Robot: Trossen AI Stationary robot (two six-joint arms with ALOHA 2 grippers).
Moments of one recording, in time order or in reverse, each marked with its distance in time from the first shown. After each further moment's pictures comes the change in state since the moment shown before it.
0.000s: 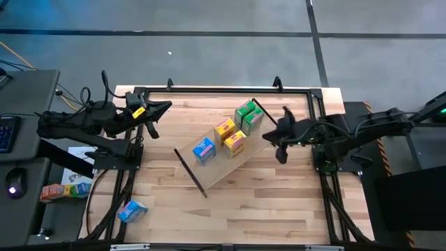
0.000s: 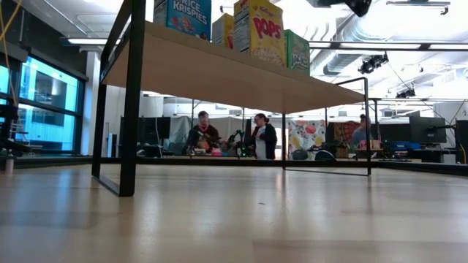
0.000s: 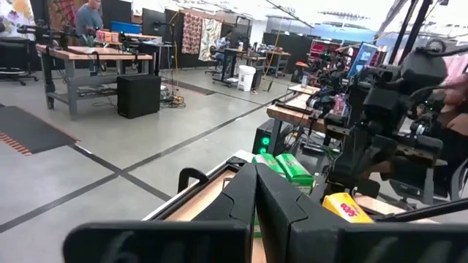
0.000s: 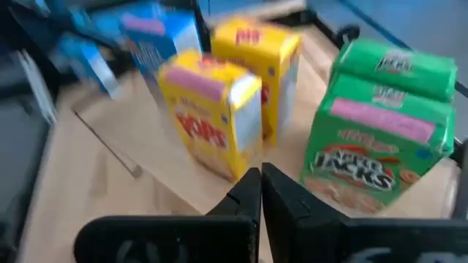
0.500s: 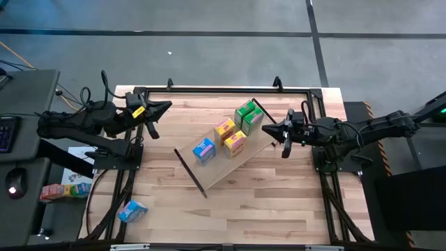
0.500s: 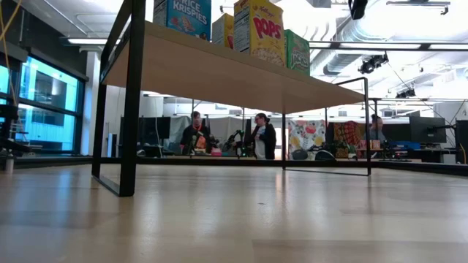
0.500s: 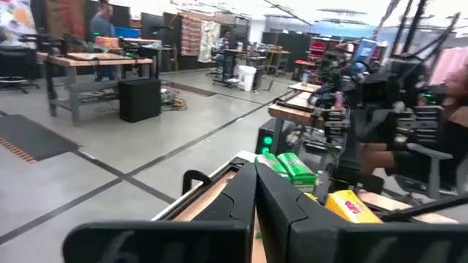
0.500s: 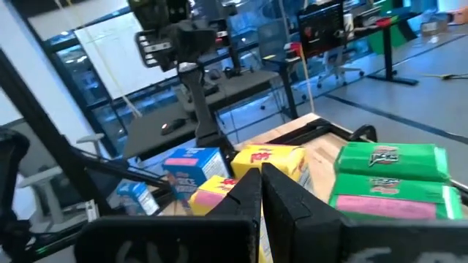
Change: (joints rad) left arm 0.000 0.001 0.000 0.004 0.002 0.038; right arm -0.004 -0.191 -0.348 0.715 0.065 -0.002
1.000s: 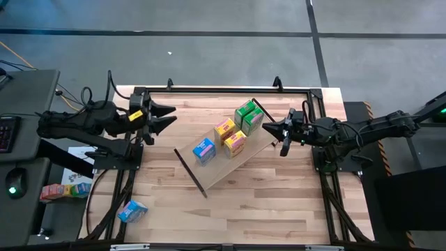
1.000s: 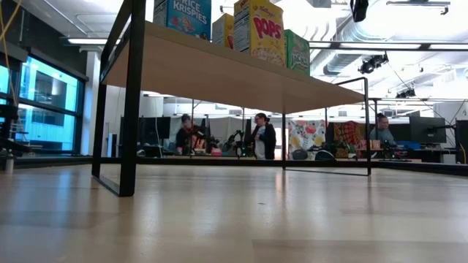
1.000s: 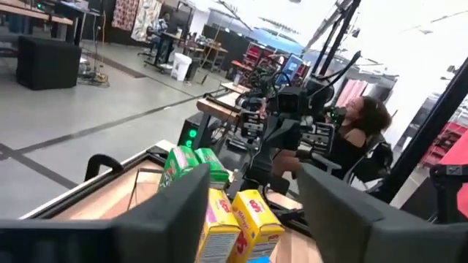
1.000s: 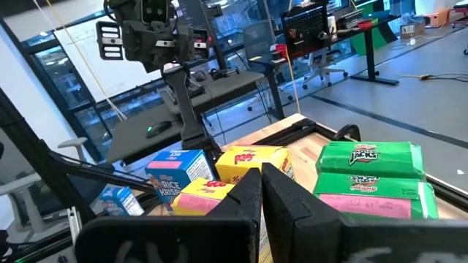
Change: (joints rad) left arm 0.000 0.017 0.000 0.053 0.237 -0.229; right arm 0.000 0.003 0.000 -0.010 0.058 0.005
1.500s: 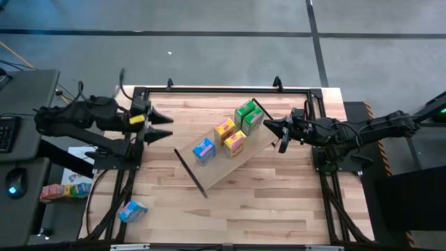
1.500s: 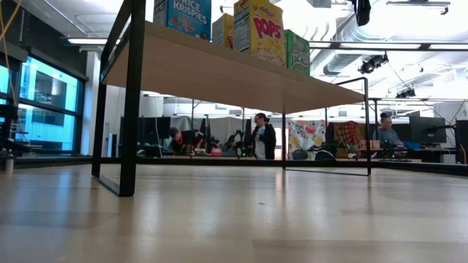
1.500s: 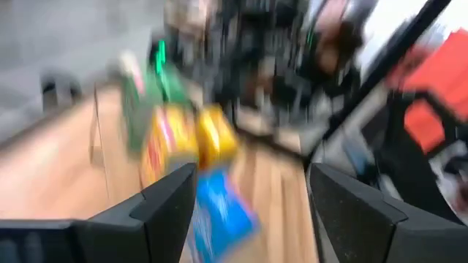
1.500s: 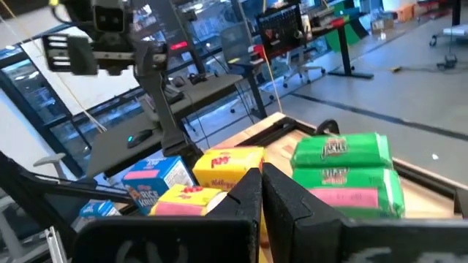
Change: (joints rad) left arm -0.021 0.085 0.236 -0.428 0.194 -0.113; right arm 0.000 0.000 0.000 -0.019 0.080 0.056
